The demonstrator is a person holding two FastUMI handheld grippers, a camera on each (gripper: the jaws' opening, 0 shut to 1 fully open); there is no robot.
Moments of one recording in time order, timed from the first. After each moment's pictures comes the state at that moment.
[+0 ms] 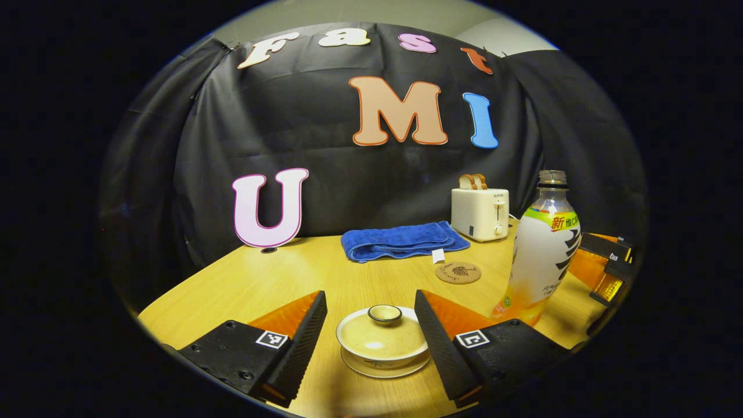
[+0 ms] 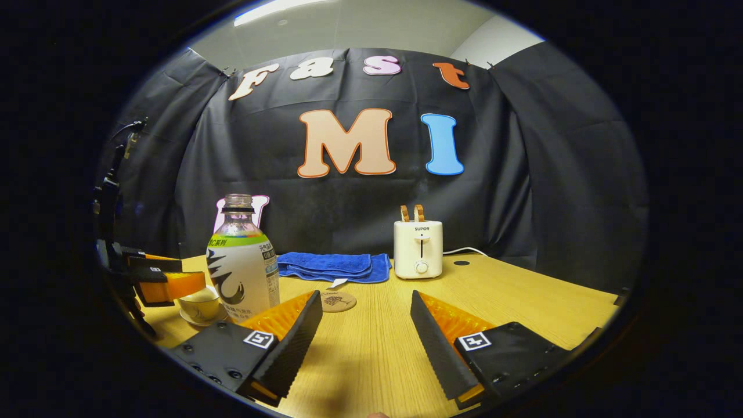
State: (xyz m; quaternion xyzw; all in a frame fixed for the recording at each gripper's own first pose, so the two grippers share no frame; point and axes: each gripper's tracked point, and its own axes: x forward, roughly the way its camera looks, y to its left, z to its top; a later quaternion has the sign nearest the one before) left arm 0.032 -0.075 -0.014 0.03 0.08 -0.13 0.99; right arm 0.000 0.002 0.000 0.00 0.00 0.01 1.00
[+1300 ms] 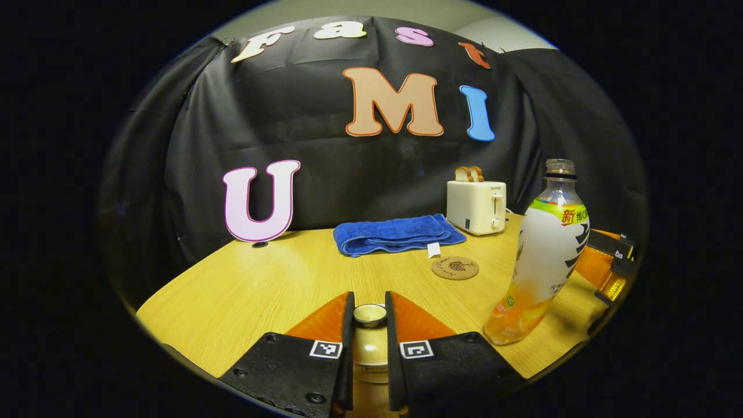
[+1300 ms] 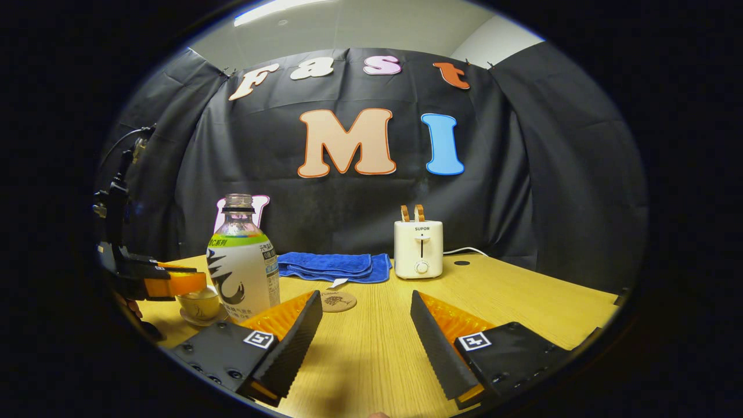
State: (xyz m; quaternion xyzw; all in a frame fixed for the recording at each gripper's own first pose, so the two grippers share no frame) left arm 0.039 -0.084 -0.021 0.02 0.09 -0.14 0.99; right arm 0.000 0.003 0.001 0.00 0.00 0.01 1.00
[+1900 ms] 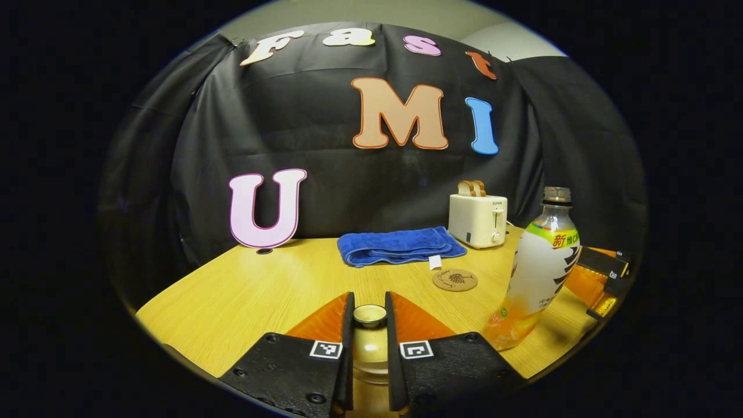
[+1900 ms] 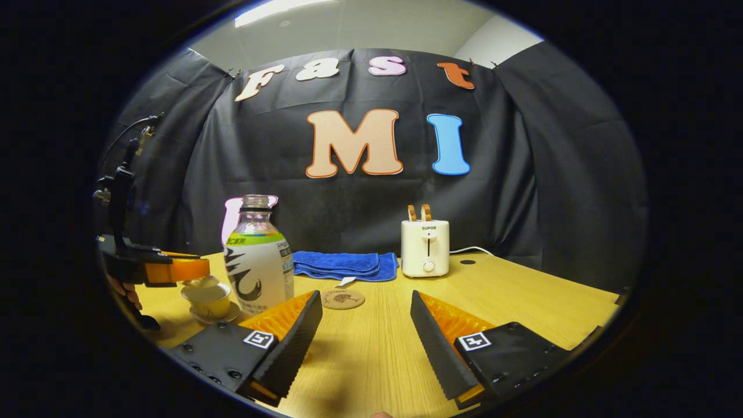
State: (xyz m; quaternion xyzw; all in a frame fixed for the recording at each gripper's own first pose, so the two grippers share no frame) left arm 0.032 -0.072 0.003 0.01 0.06 -0.13 0.99; right arm -0.015 0.016 0.000 0.00 0.00 0.03 1.00
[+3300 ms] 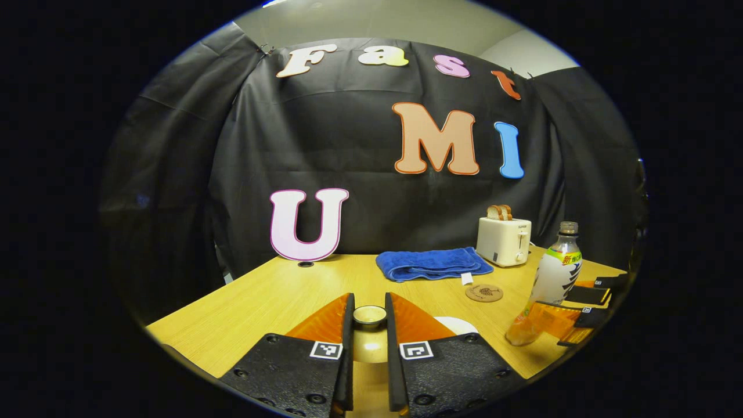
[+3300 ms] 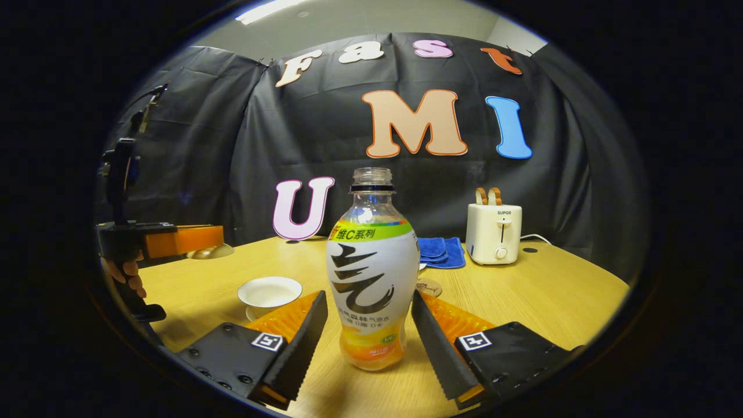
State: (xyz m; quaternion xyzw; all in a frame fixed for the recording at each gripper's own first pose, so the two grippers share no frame) left arm 0.012 -0.003 0.036 -0.01 0.02 -0.07 1.00; right arm -0.005 0.125 -0.023 0.00 0.06 0.14 0.99
